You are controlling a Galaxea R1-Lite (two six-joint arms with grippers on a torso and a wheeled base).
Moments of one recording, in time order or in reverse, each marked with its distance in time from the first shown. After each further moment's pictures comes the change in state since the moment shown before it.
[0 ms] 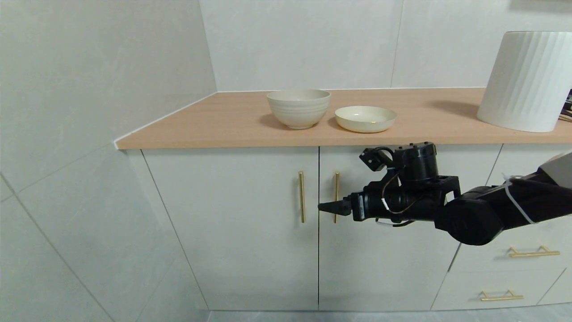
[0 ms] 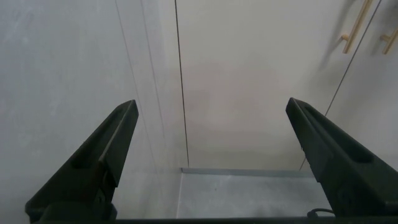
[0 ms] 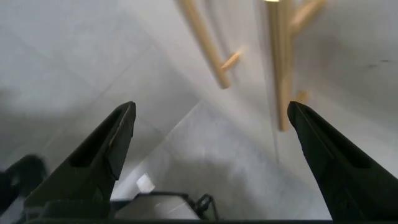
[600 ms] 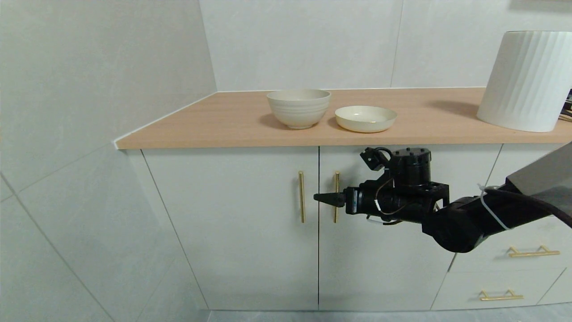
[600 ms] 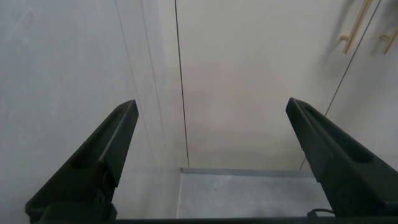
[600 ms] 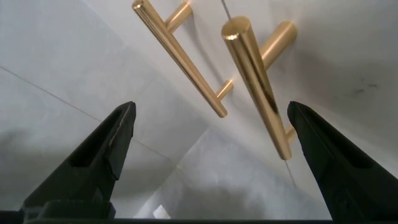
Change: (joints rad) left arm 0.000 0.000 0.000 0.000 0.000 0.000; right arm 0.003 0.073 0.015 -0.211 -0.011 0.151
